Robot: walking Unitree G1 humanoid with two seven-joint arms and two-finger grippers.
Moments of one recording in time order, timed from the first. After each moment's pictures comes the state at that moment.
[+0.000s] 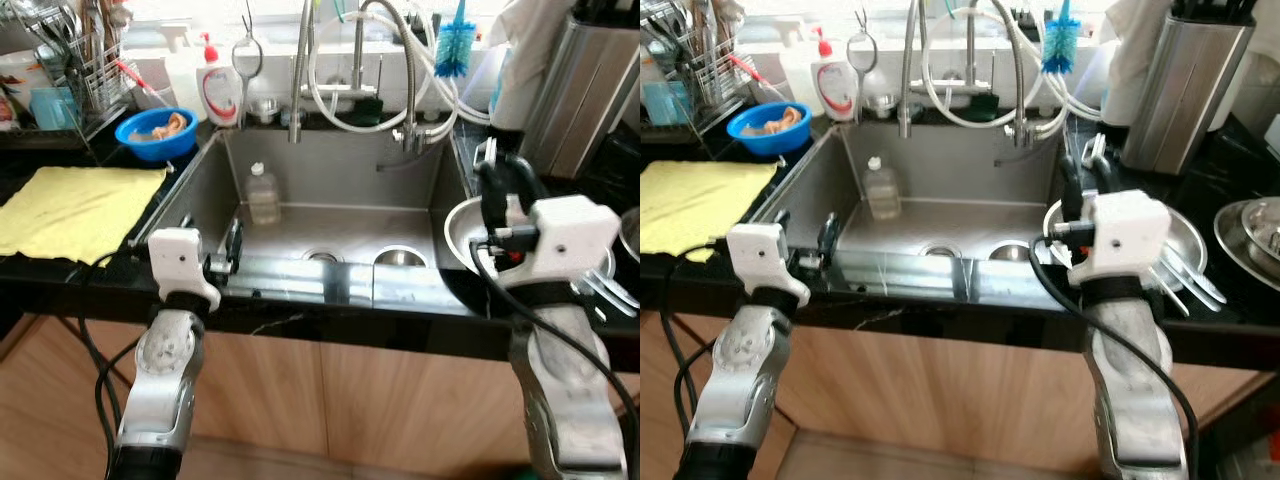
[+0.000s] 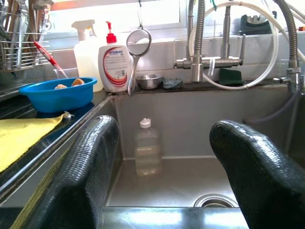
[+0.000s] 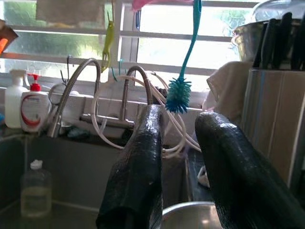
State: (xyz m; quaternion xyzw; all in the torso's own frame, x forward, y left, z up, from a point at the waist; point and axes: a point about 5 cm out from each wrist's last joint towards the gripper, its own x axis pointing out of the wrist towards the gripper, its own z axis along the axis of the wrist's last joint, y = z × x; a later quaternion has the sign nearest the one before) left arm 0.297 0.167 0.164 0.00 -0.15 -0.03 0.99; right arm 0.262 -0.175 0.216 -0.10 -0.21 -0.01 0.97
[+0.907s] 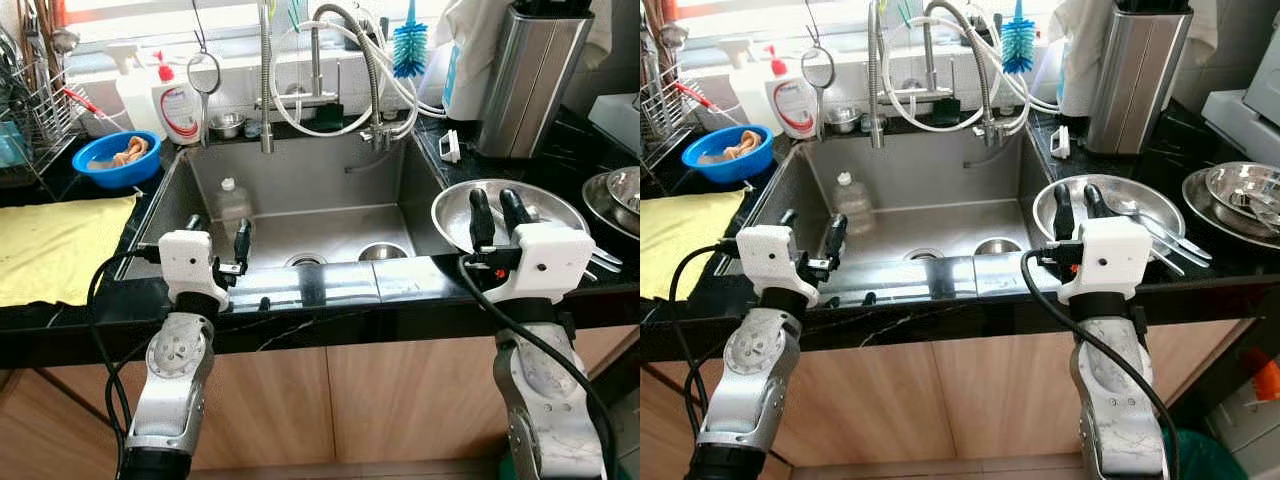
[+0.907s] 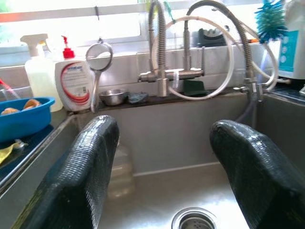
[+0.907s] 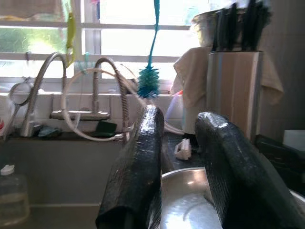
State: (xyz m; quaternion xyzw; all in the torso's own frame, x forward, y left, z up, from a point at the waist) left arm 0.296 0.156 0.165 0.00 -0.16 -0.03 0.99; right arm 0.265 -0.167 0.201 -0.07 -0.19 -0.01 0.98
